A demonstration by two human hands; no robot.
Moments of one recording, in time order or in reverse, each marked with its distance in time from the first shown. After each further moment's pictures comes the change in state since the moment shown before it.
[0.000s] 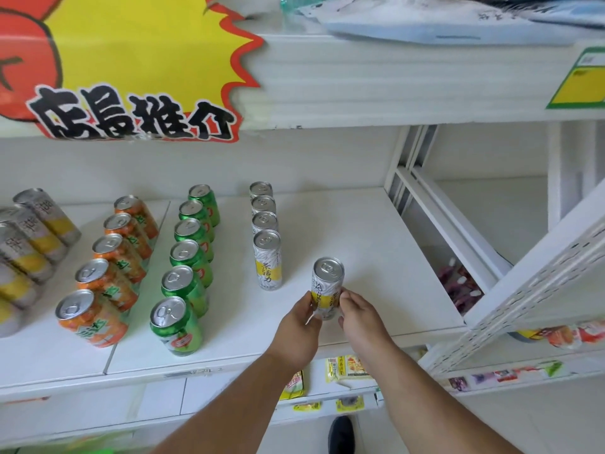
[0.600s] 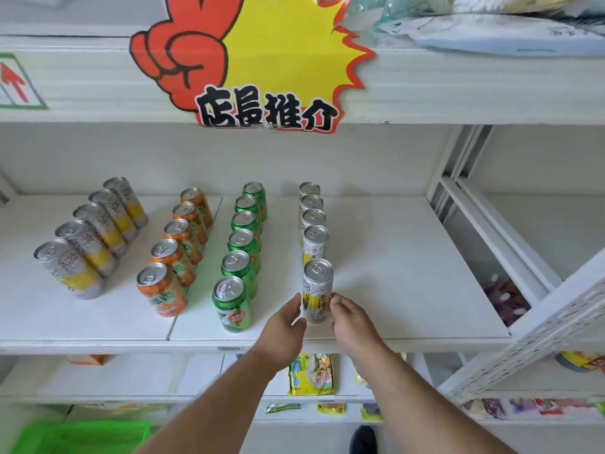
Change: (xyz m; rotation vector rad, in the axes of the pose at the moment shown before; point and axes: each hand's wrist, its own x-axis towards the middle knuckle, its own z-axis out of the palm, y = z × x) left_hand -0.043 -0.041 -0.084 0.017 0.095 -0.077; right_hand -0.032 0.006 0.076 -0.102 -0.182 -0.048
